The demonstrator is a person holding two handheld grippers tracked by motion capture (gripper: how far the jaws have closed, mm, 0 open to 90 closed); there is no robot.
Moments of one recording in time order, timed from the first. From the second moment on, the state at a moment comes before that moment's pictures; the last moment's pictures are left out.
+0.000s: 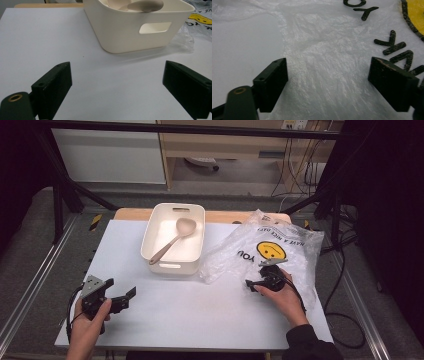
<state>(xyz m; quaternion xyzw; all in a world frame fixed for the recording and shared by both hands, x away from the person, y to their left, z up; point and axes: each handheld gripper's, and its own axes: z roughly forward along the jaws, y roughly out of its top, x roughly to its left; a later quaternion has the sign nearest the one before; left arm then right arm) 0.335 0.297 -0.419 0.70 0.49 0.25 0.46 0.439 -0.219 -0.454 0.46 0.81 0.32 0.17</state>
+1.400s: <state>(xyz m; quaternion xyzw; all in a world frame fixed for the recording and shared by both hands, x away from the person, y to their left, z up) 0.336 0.296 -0.419 0.70 0.49 0.25 0.46 0.425 -0.208 -0.422 0.45 0.79 0.38 0.18</state>
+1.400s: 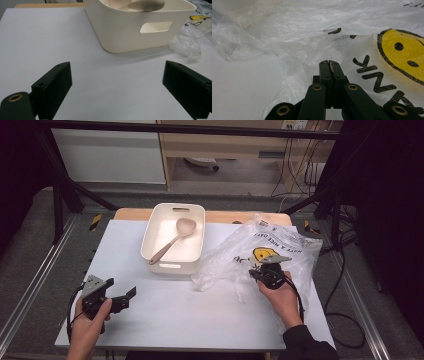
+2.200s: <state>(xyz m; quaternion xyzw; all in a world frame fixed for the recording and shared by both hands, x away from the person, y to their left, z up) 0.315 0.237 -0.397 0.72 0.42 0.24 0.49 0.398 -0.169 -0.400 0.39 0.82 0.40 0.12</state>
